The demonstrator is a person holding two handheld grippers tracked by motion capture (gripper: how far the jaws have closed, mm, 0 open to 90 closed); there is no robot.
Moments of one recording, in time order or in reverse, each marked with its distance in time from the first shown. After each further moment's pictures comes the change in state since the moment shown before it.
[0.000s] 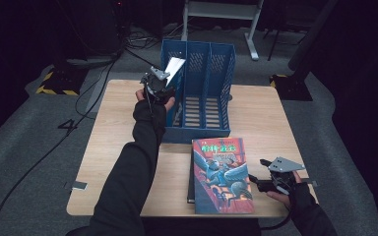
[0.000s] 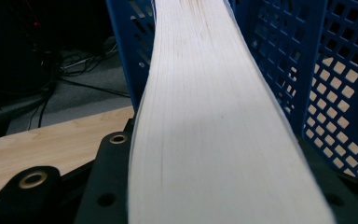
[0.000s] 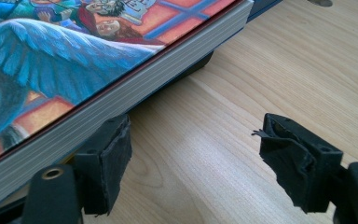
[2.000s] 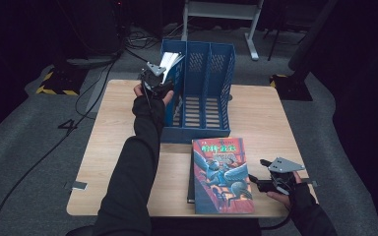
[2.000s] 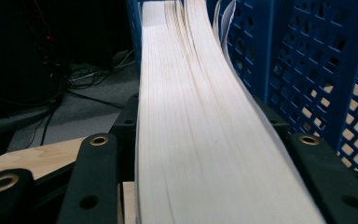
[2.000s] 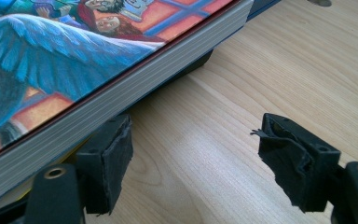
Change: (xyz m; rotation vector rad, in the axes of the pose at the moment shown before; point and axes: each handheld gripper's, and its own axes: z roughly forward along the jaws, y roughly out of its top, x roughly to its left) left arm 0.013 -0.002 0.015 -0.061 0.028 -0.016; right arm 0.000 -0.001 -0.001 0.003 -0.006 -0.009
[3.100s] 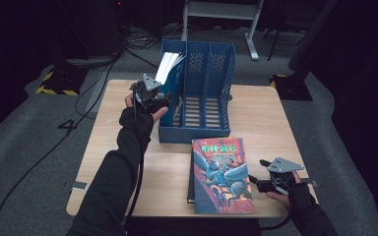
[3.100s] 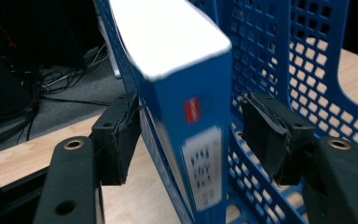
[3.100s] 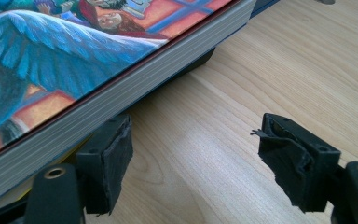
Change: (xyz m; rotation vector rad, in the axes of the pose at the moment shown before) left arm 0.009 -0.026 -0.045 0.047 -0.140 0.159; right arm 0.001 0.000 0.001 0.011 0.003 -0.006
